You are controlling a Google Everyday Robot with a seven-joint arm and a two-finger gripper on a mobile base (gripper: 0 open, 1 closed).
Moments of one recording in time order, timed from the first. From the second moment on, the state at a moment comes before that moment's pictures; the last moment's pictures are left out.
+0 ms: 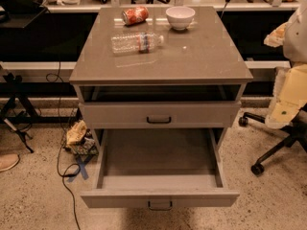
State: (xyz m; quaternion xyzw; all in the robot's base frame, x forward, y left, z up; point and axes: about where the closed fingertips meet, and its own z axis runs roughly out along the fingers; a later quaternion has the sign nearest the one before) arm 0.438 -0.217 0.976 -0.60 0.78 -0.03 0.16
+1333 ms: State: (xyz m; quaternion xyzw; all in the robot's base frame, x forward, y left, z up) arm 0.380 -0.246 0.780 -0.39 0.90 0.14 0.16
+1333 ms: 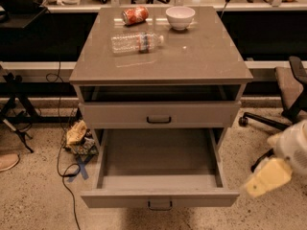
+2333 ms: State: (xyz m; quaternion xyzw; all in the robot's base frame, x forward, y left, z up) arm 0.369 -0.252 0.744 -0.36 0.91 0.15 0.16
